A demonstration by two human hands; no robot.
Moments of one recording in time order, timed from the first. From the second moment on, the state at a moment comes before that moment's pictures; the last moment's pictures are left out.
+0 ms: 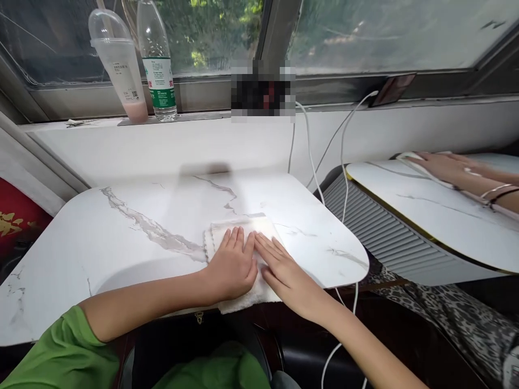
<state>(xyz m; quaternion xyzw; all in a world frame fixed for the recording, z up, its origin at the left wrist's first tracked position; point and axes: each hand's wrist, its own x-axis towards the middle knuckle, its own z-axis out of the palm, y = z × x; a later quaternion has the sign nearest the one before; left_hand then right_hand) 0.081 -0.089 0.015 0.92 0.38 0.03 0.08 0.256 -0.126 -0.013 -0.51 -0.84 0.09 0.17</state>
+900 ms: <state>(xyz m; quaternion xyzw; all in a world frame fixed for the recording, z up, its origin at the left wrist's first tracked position) 0.070 0.112 -0.002 0.83 0.55 0.12 0.01 0.202 0.105 -0.011 -0.57 -0.81 0.03 0.15</state>
